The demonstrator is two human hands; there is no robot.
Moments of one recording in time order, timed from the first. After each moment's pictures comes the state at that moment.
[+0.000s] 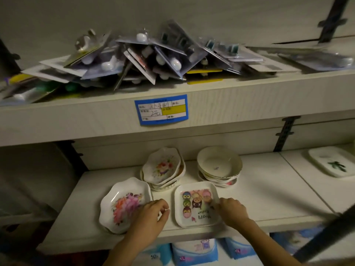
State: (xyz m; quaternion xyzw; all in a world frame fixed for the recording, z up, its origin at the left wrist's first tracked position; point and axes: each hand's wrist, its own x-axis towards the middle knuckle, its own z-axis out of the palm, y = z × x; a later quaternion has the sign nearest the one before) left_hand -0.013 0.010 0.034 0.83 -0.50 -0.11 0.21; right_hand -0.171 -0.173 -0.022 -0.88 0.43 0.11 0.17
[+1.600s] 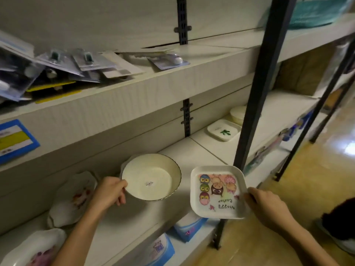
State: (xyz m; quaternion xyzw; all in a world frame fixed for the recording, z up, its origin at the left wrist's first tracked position) left_hand -0.043 -0.134 0.074 0.77 -0.44 -0.33 0.32; right_hand -0.418 -0.139 0.041 -0.73 0.66 -0.09 0.17
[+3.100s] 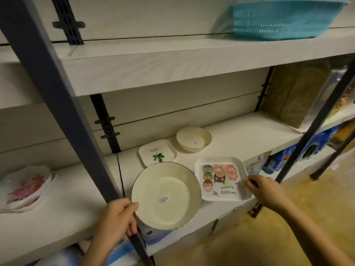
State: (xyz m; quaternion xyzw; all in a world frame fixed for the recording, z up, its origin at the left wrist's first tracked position) left_hand -0.466 -0.285 0.049 0.75 -0.36 -0.37 0.42; right_hand -0.785 -0.458 0.029 -0.76 0.62 -0.09 0.18
